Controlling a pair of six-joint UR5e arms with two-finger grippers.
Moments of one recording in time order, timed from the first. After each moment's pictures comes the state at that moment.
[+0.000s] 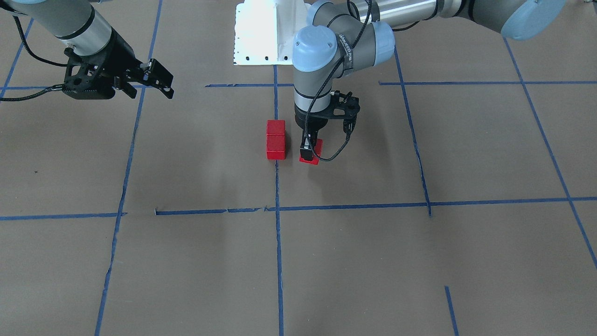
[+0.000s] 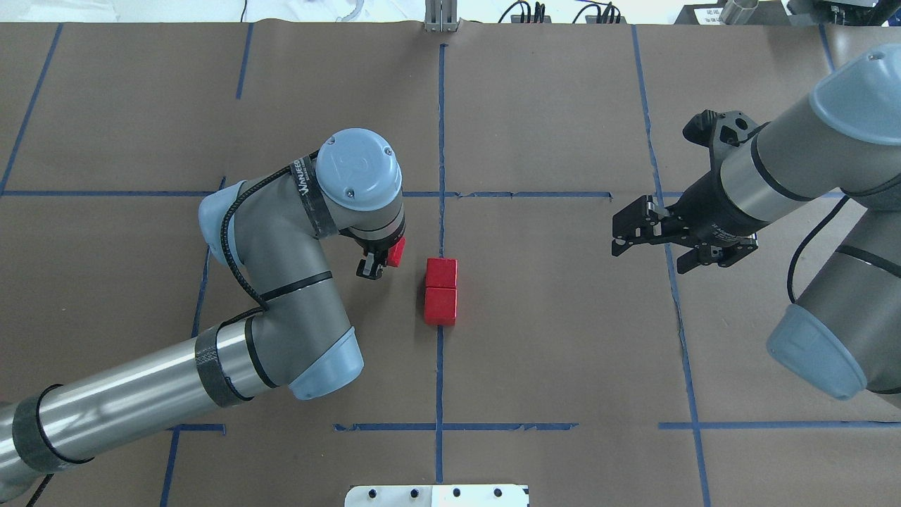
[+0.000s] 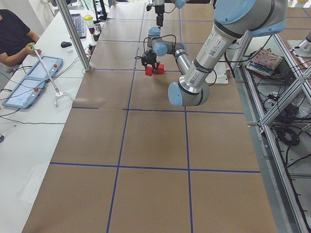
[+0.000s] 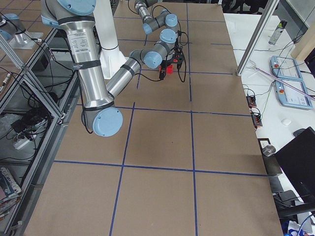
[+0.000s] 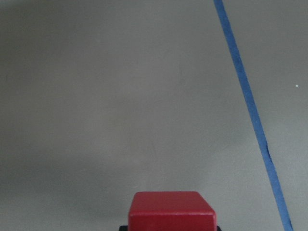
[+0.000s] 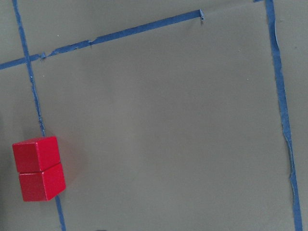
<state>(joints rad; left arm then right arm) -0.53 -2.35 -1.58 -1.53 -1.79 -2.55 0.80 -1.32 2.12 -1.57 2.26 1.23</state>
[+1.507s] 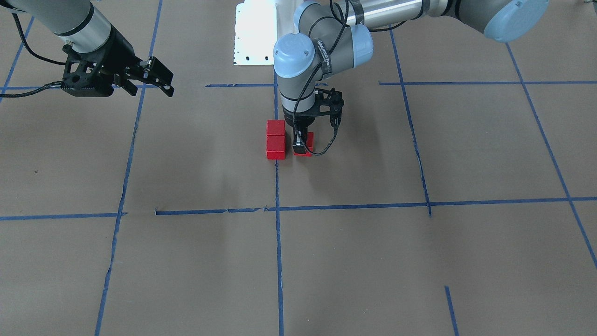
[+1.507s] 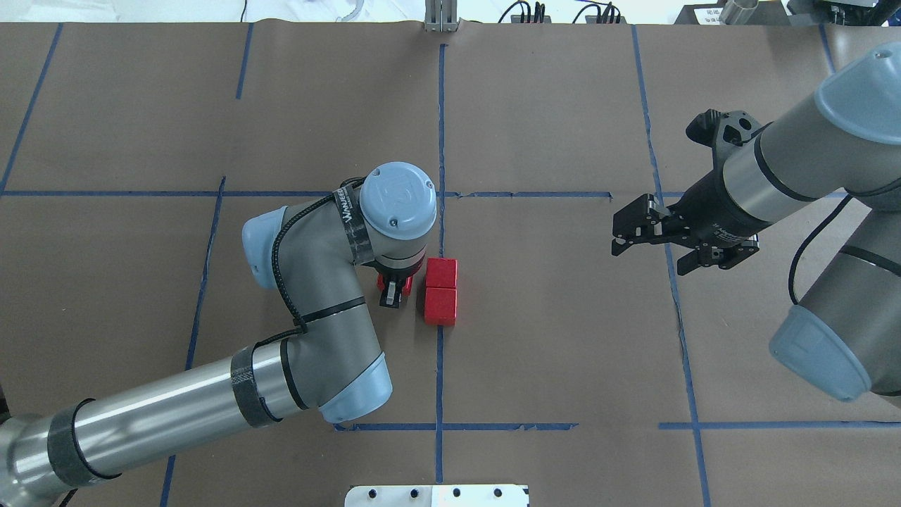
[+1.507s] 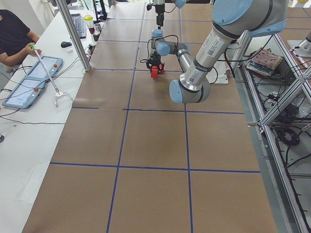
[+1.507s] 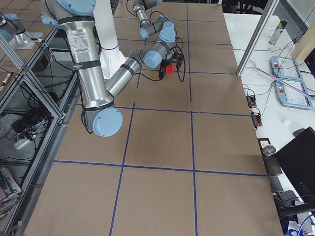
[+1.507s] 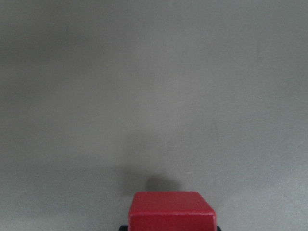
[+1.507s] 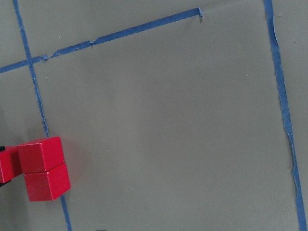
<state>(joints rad) -0.48 -2.40 -1.51 -1.47 -1.79 -2.64 0.80 -1.32 2.13 -1.57 2.27 1.27</state>
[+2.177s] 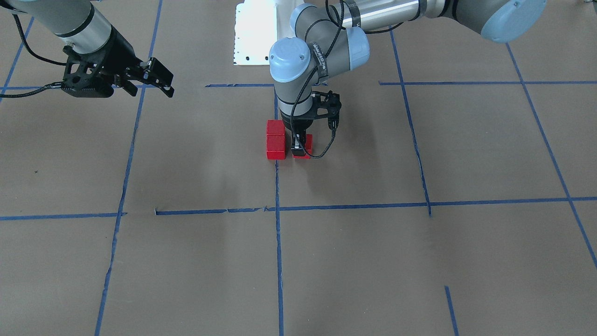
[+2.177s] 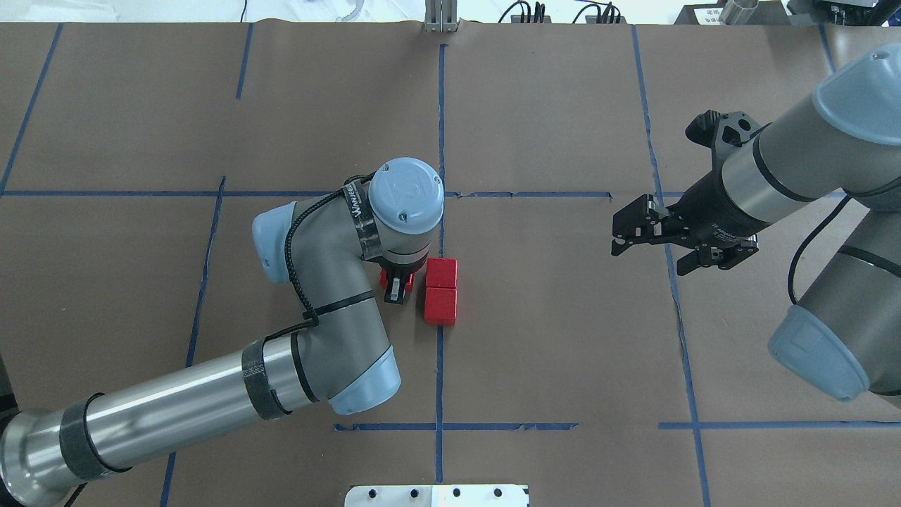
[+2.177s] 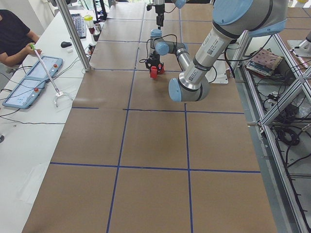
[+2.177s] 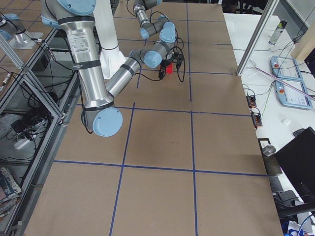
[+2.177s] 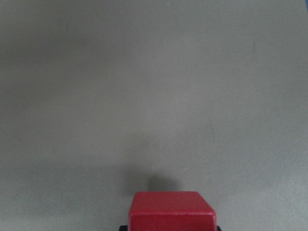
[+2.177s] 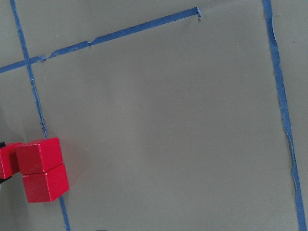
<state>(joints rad) -0.48 -2.42 -1.46 -1.47 -1.80 -2.65 0.80 -1.32 2.12 -1.57 2.26 1.27</state>
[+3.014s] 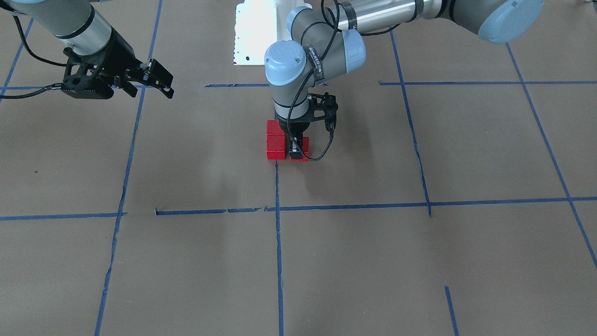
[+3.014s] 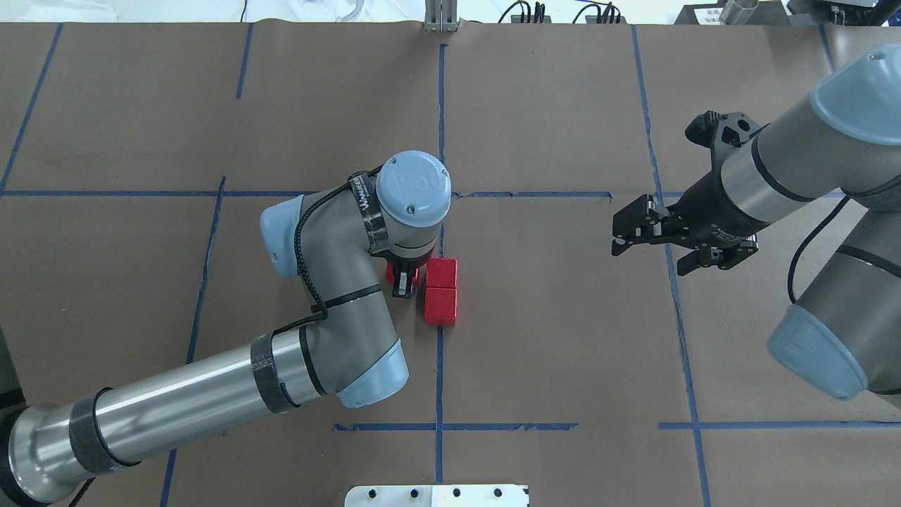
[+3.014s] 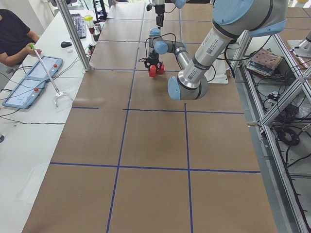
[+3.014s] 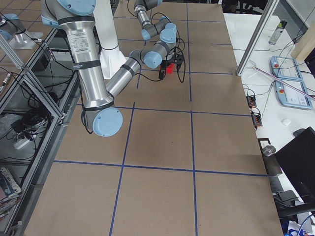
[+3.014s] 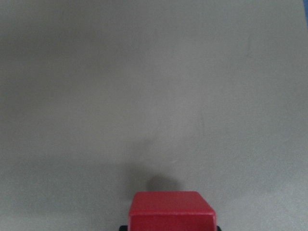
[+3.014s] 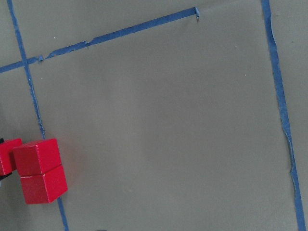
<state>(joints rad) -0.49 -2.44 -1.44 -1.48 -1.80 -2.69 0.80 -1.32 2.12 -1.57 2.26 1.27</state>
